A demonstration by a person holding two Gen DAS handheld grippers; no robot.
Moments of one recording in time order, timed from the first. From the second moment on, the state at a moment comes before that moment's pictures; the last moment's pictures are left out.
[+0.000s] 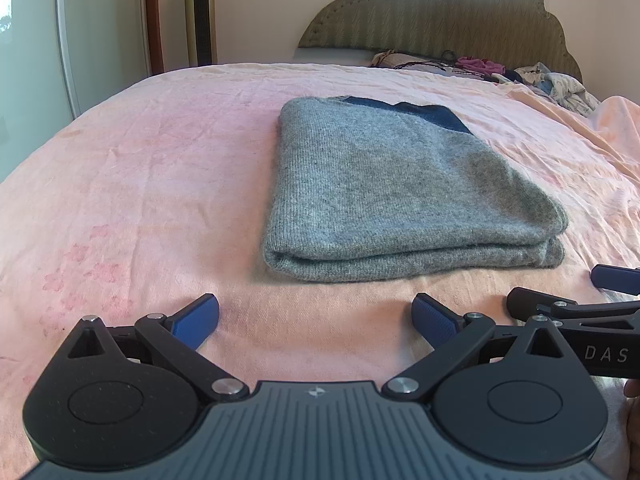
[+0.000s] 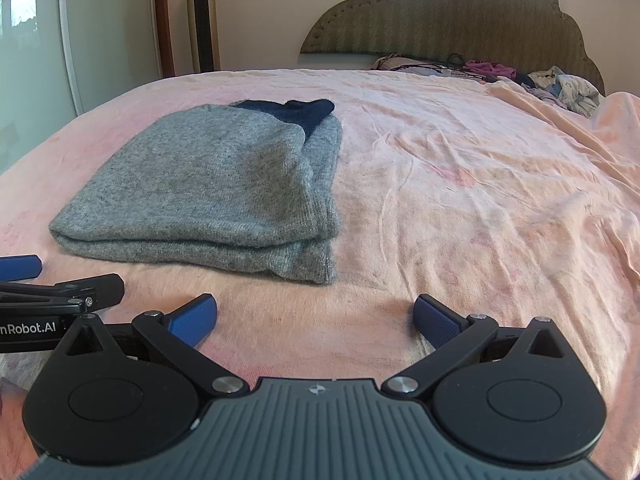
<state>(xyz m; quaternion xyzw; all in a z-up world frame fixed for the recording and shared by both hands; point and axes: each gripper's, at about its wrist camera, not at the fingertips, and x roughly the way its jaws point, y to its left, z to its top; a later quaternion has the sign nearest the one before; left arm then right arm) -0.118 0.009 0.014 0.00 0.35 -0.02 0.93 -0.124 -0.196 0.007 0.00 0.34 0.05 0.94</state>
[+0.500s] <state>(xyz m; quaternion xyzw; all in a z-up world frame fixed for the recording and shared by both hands) -0.117 0.009 0.013 0.00 0.35 -0.02 0.93 -0.123 -0.195 0.007 0.00 0.34 0.04 0.94</state>
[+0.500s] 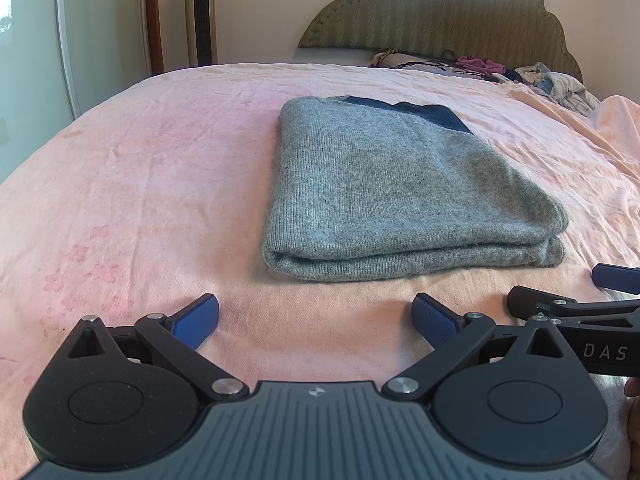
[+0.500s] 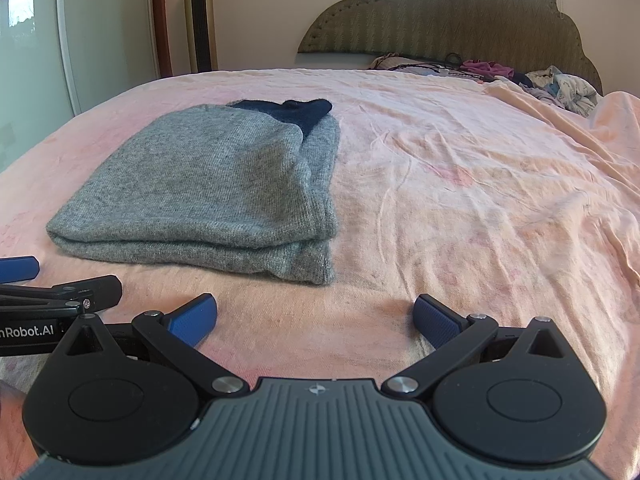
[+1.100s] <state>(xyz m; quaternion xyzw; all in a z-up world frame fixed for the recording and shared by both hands) -0.117 0.006 0.013 0.00 0.35 -0.02 0.94 -0.123 -0.194 0.006 0.00 0.34 0.04 0.94</state>
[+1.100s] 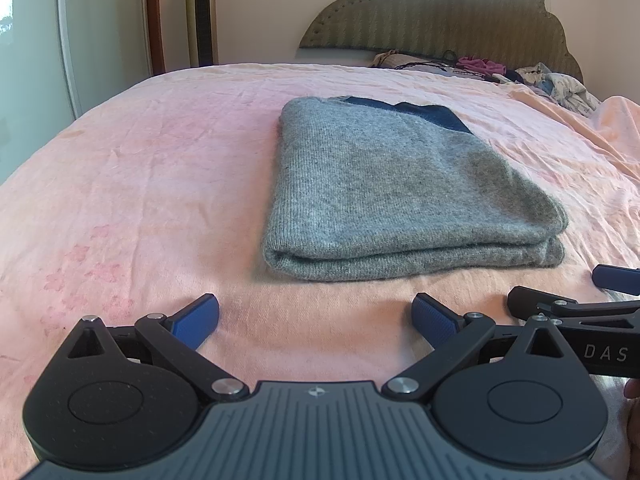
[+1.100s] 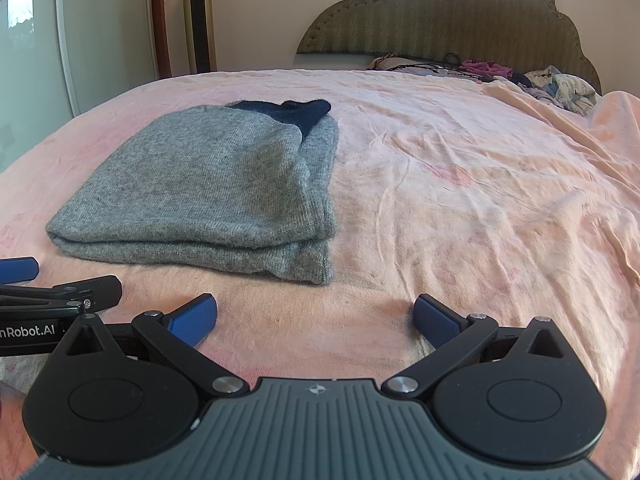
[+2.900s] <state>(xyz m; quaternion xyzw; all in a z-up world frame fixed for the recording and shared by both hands) -0.120 0.004 0.014 0.00 0.36 -0.02 0.93 -0.125 -0.192 0.007 0.00 0.34 0.04 0.94</state>
